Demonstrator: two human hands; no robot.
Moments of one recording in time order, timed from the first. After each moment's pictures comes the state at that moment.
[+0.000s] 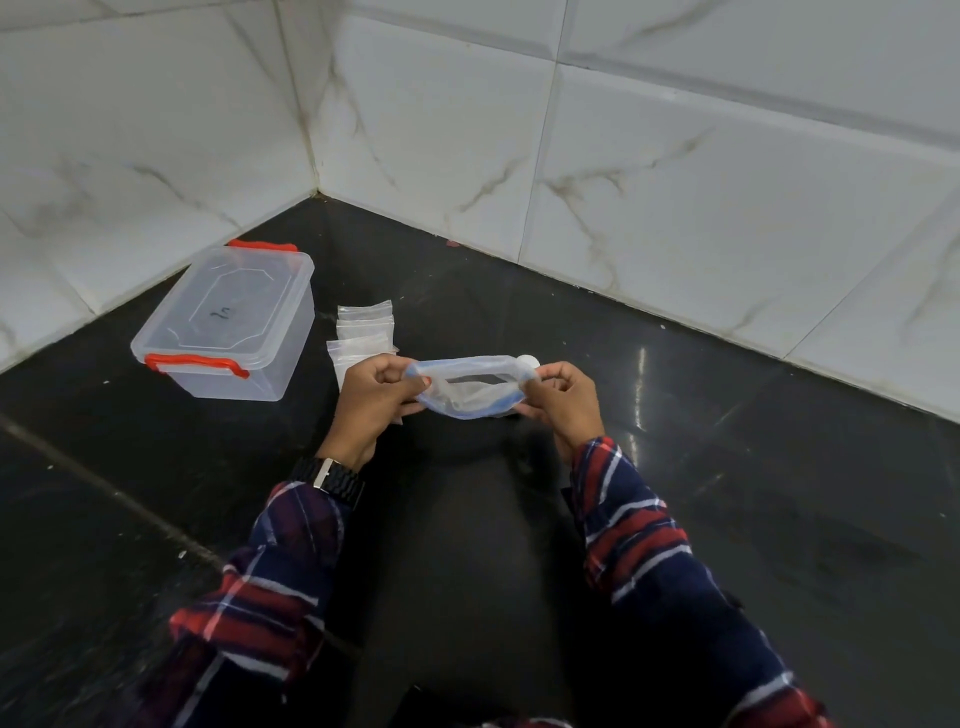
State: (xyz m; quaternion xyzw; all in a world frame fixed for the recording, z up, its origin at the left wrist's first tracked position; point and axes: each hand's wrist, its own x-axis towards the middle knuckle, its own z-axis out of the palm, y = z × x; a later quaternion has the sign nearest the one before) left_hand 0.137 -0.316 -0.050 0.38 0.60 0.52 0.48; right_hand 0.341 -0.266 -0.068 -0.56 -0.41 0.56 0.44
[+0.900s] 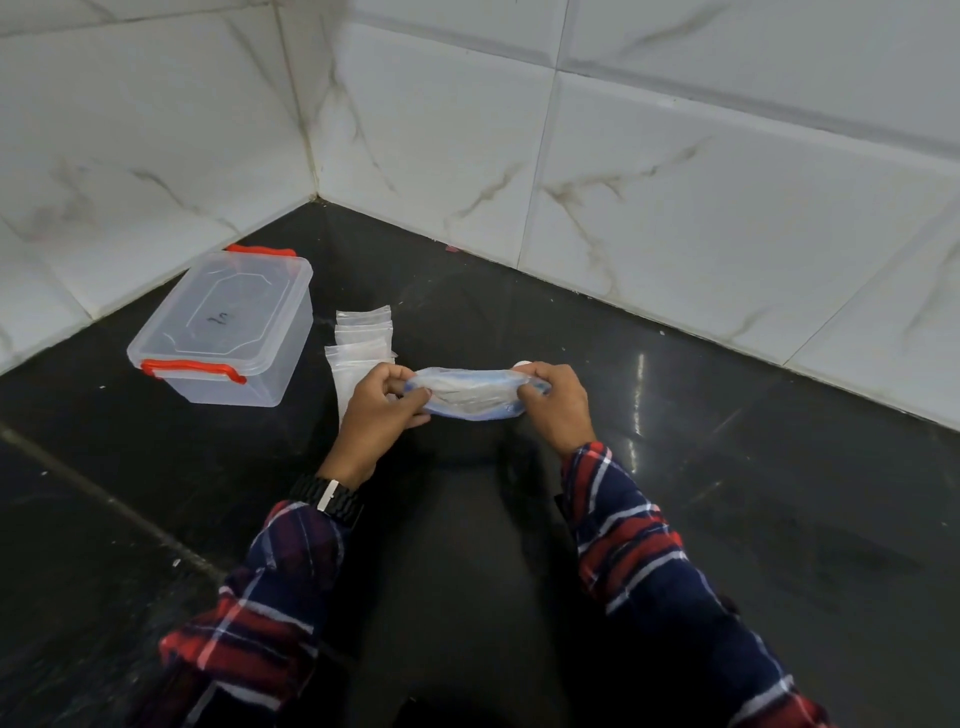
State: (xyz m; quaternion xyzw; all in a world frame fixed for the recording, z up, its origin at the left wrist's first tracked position) left_hand 0.141 -0.315 -0.061 0.40 0.62 0.50 0.46; right_hand 0.334 -0.263 -0.061 -0.59 -0.62 0.36 0.36
